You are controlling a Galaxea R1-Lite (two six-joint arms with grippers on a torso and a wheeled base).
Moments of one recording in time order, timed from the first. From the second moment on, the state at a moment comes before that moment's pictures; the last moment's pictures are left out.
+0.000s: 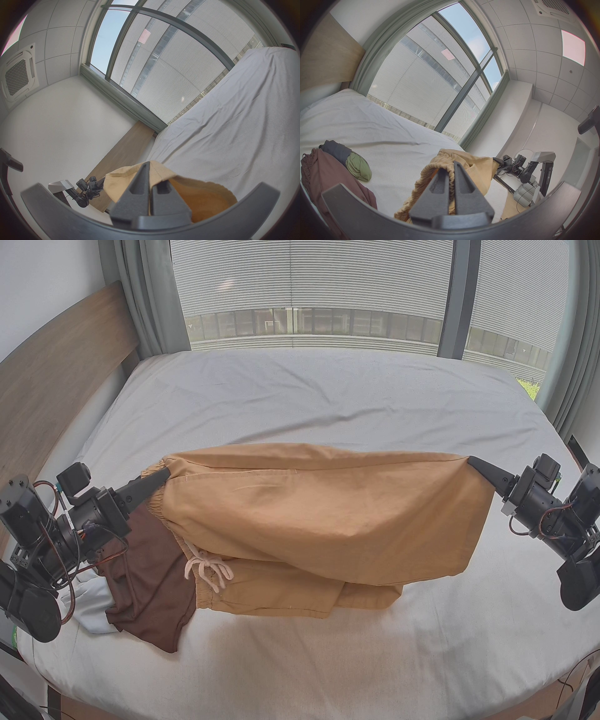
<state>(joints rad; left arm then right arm) -0.09 1.70 -0.40 -1.51 -0.66 -0.53 0.10 1.78 -0.46 -1.54 0.60 0.81</state>
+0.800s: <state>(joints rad) -0.07 1.75 -0.42 -1.54 -0.66 -0.53 0.08 1.79 -0.47 -1.54 0.61 0.80</state>
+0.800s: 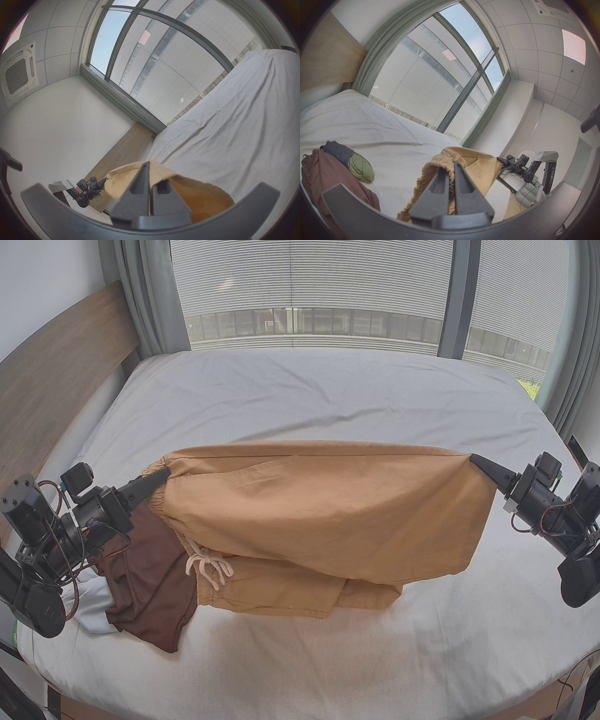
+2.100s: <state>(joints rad) -0.13 2.10 -0.81 -1.54 -0.36 -0.53 0.06 2.20 -0.96 -1.52 0.61 0.81</state>
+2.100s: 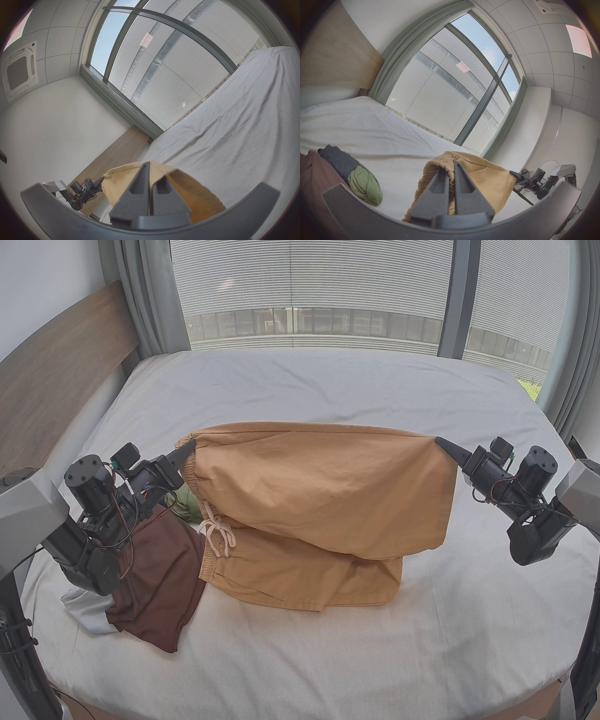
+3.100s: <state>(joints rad) -0.13 2.39 -1.19 -1.44 -0.34 -0.58 0.05 2.45 -1.37 -1.35 0.61 0.80</state>
